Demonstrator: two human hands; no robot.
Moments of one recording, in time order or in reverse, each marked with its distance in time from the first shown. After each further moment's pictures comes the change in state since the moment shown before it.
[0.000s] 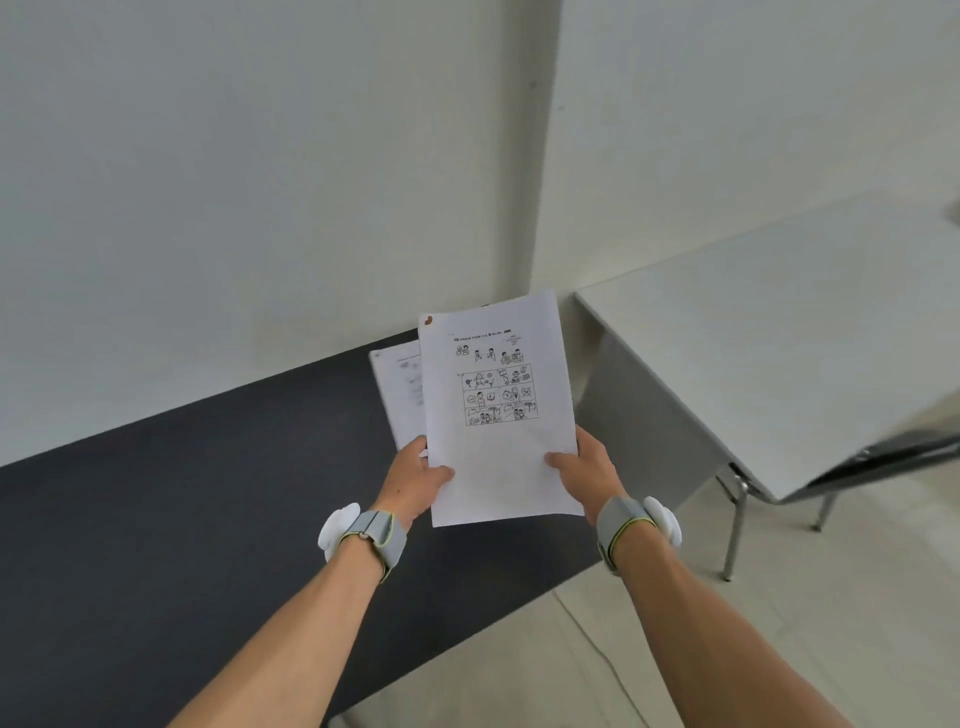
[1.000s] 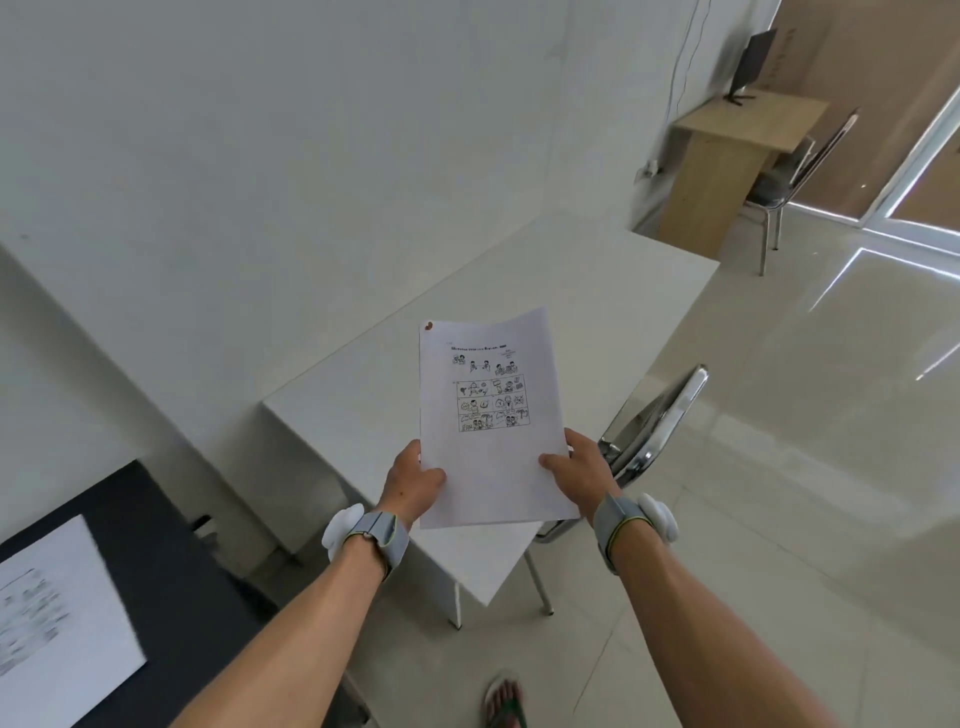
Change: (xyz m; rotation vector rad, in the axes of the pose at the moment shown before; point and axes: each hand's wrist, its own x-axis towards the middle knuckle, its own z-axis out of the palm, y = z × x) left_hand 0.135 0.212 0.488 0.328 -0.284 0.185; right_hand 0.115 0.051 -0.484 0.044 0.408 0.087
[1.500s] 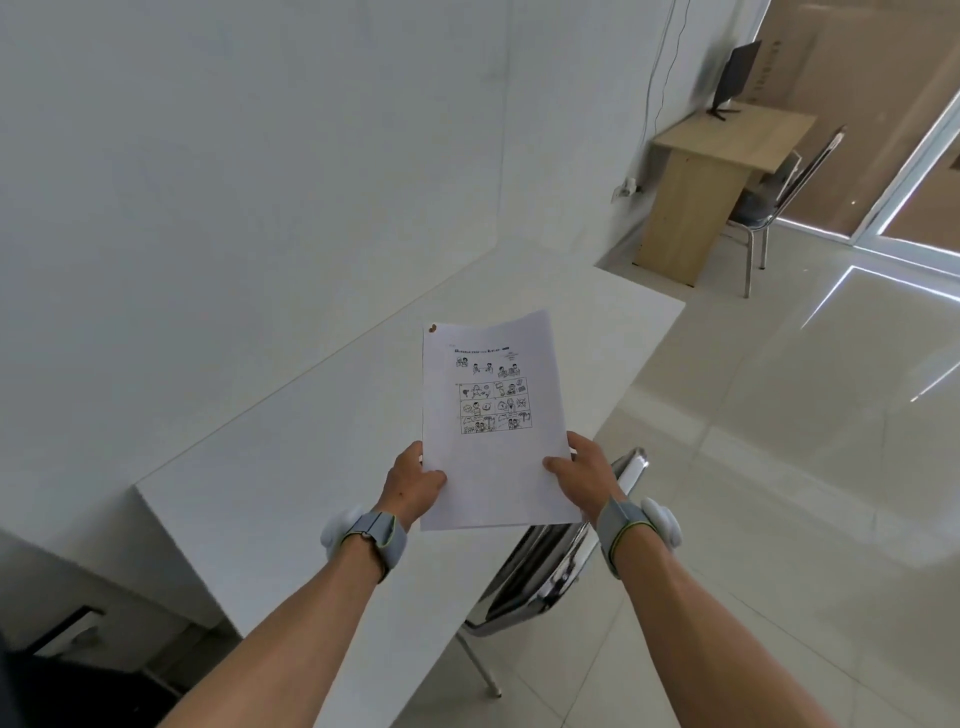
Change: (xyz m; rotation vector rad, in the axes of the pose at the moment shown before) left_hand 0.135 0.149 0.146 0.013 -0.001 0.018; right_hand 0.177 -0.018 -0.173 -0.028 0.005 -0.027
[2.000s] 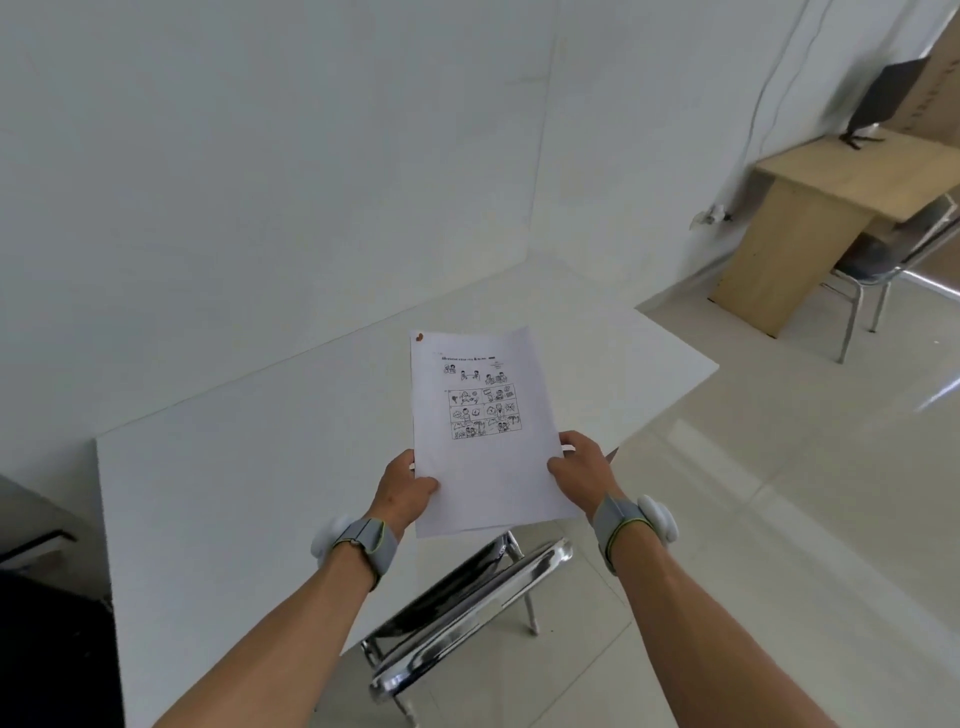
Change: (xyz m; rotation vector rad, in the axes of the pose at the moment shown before) left_hand 0.054 0.081 0.131 -0.233 0.210 -0.169; right_hand 0.157 -0.003 -0.133 -0.164 -0.218 -0.026
